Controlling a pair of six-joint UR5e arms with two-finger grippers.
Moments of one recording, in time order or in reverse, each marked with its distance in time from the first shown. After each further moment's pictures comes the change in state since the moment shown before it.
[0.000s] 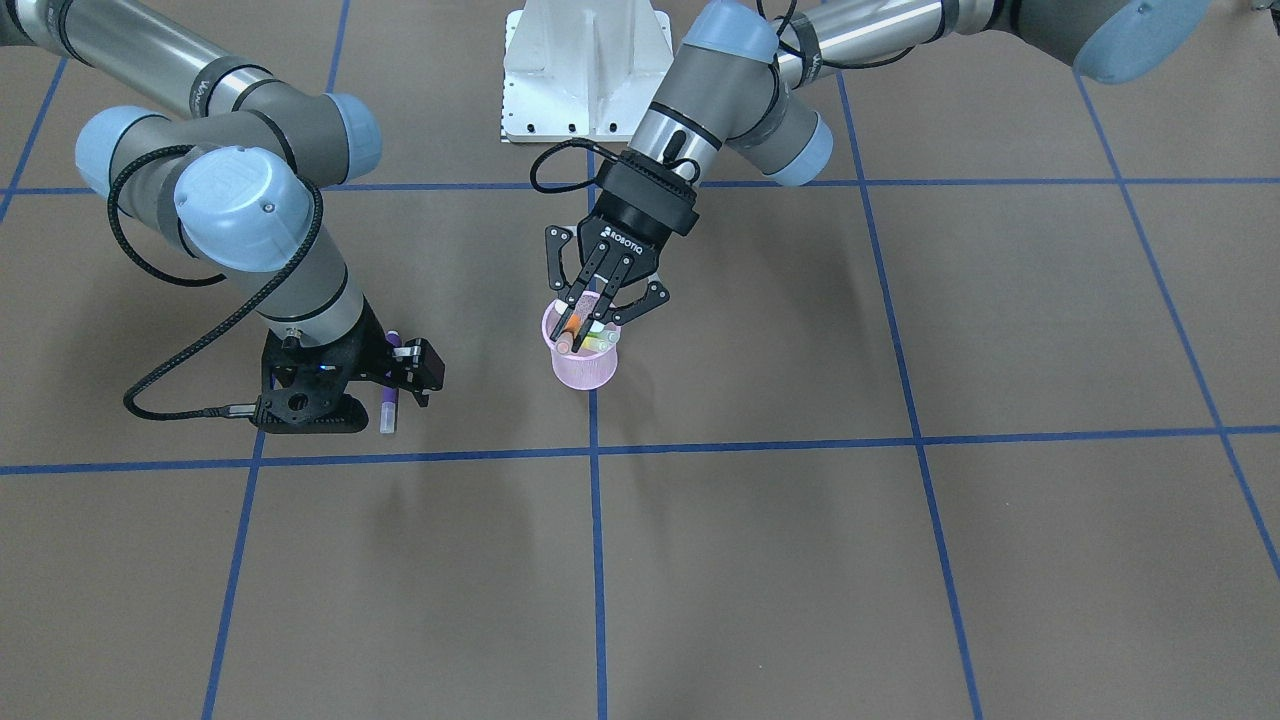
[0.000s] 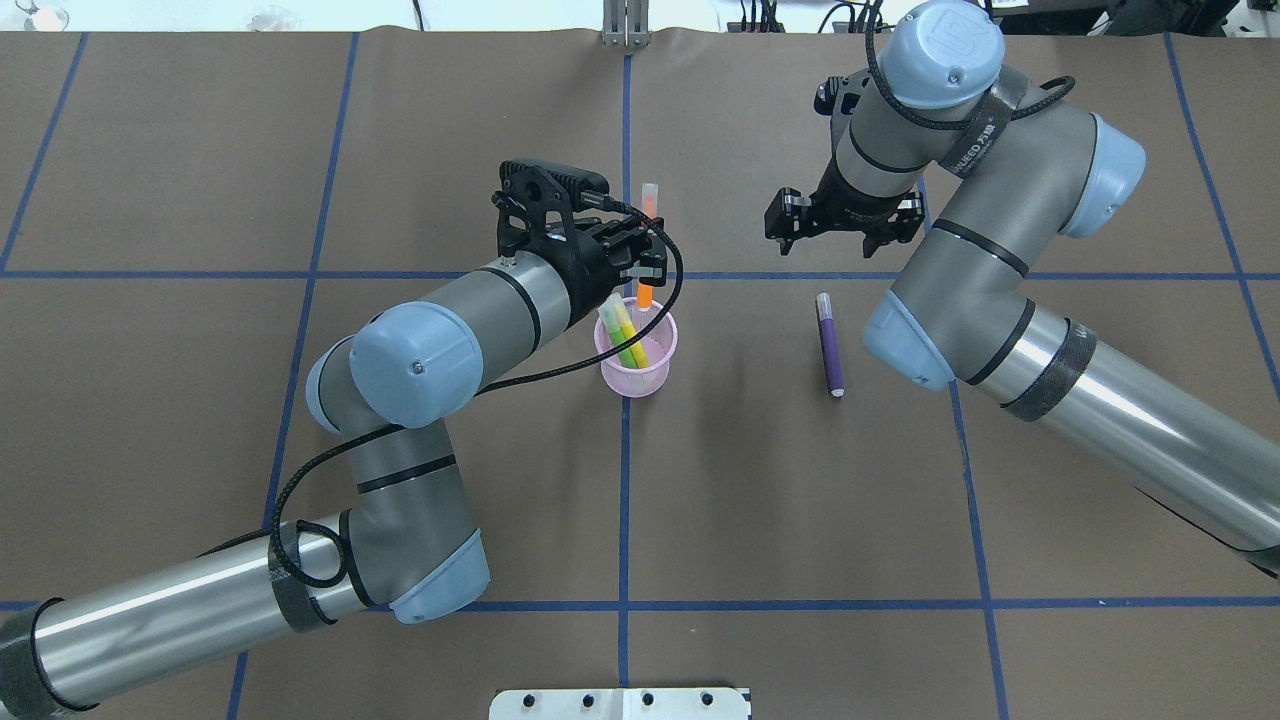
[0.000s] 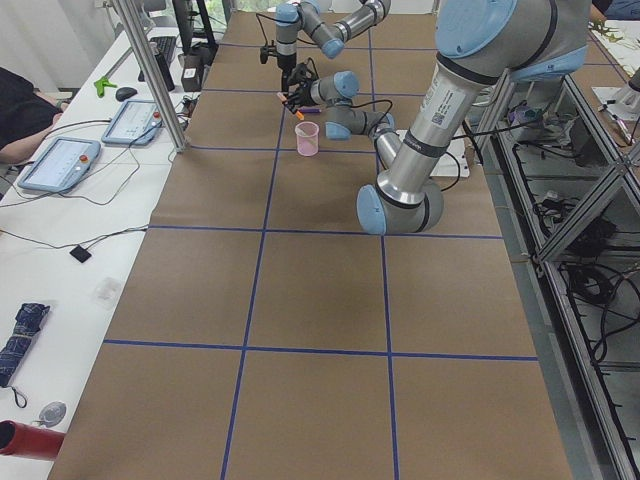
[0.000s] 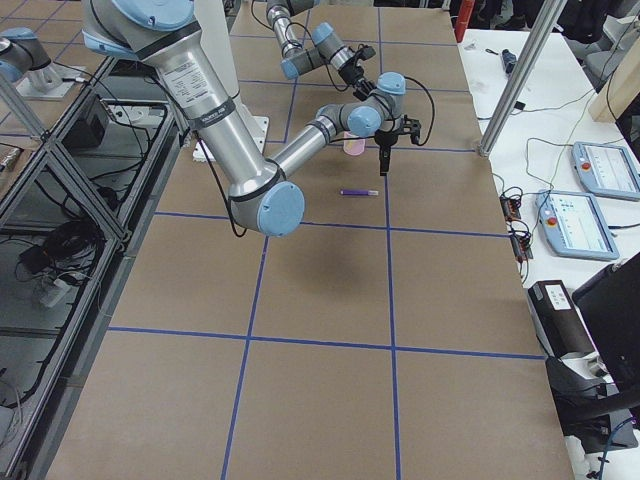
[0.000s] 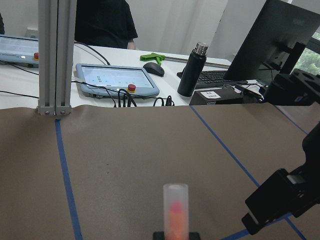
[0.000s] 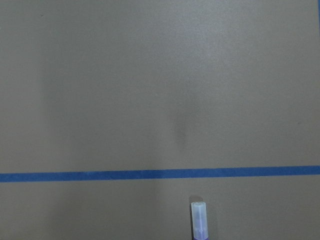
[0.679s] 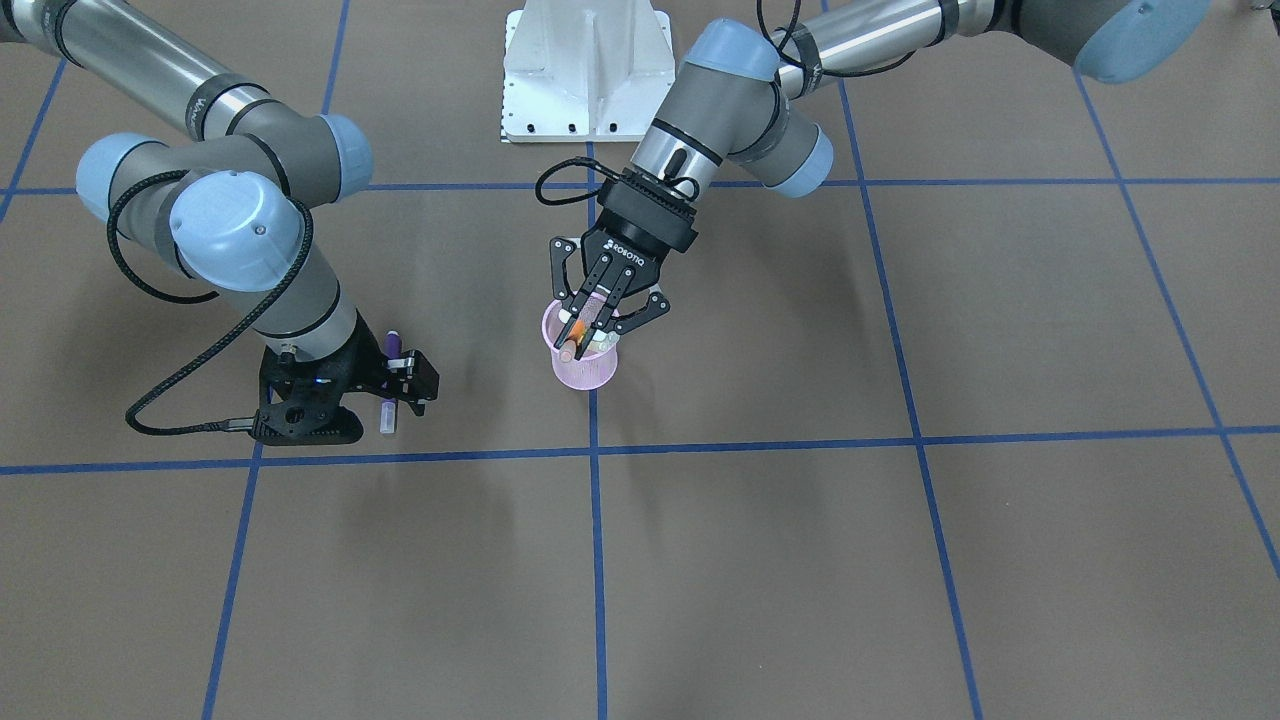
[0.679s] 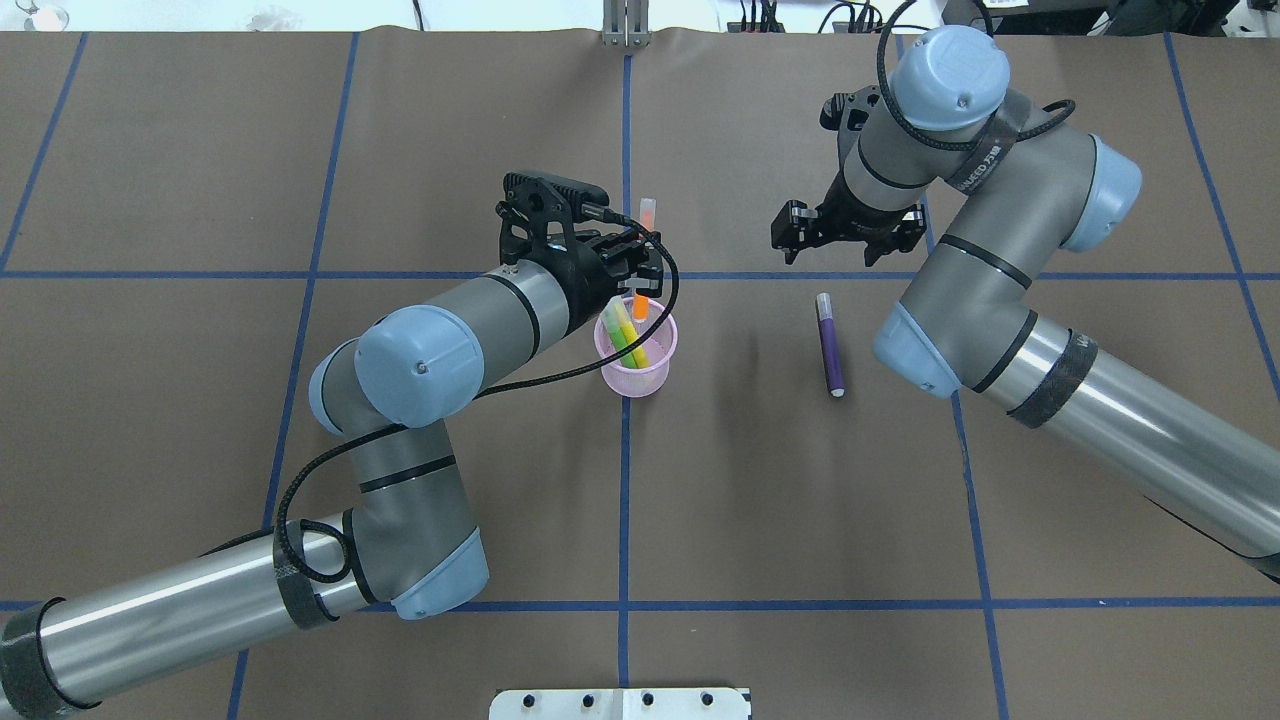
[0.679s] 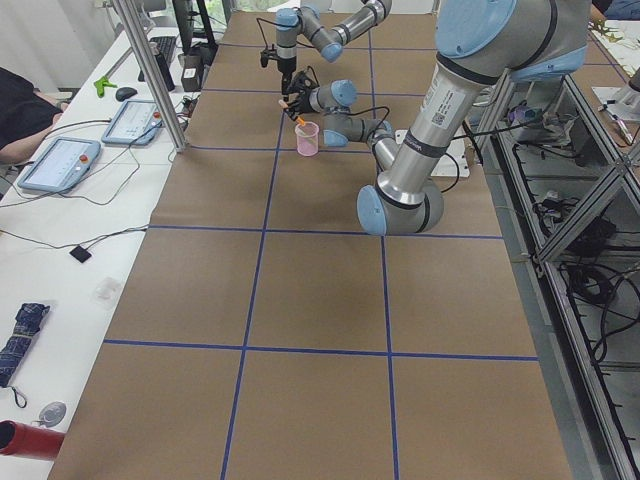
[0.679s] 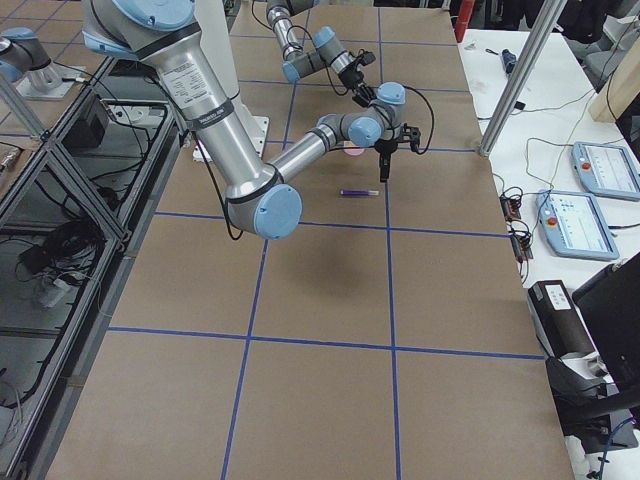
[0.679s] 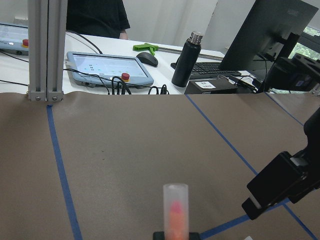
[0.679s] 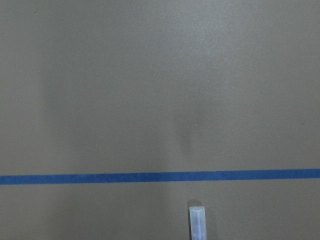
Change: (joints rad) left arm 0.001 0.001 0.032 -0.011 -0.022 0.001; right arm -0.006 -0.033 -0.054 0.115 0.006 0.004
